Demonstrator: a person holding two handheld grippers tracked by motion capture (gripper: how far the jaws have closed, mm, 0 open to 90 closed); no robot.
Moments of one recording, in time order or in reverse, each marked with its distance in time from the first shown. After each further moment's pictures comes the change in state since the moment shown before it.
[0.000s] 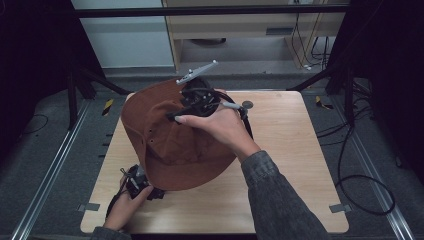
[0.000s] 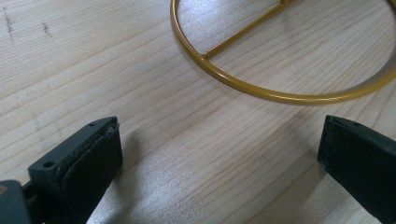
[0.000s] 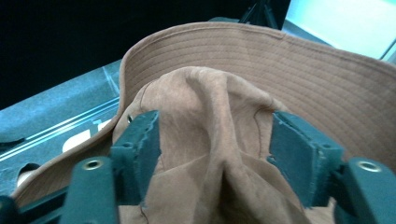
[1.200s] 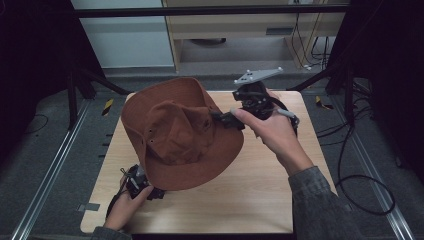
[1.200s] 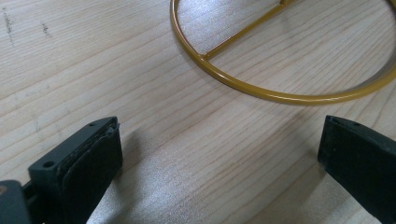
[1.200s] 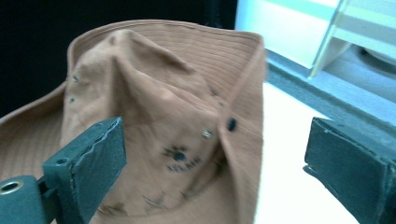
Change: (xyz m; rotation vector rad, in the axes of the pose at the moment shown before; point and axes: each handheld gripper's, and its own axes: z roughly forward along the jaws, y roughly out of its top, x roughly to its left) left arm 0.000 0.000 0.001 -0.006 0.001 0.000; right arm -0.039 -0.058 -0.087 -0.098 -0.157 0.077
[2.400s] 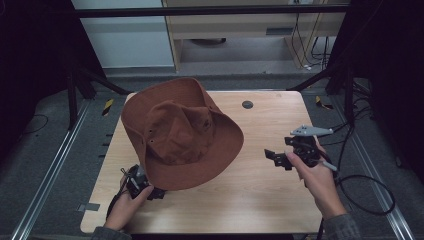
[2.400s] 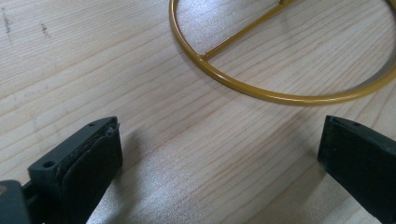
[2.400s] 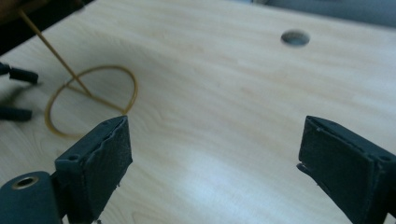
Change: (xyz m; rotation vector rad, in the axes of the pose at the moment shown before) left arm -0.001 0.000 0.000 0.002 0.002 -0.002; right arm -0.065 -0.184 -0.036 0.081 -0.197 0.213
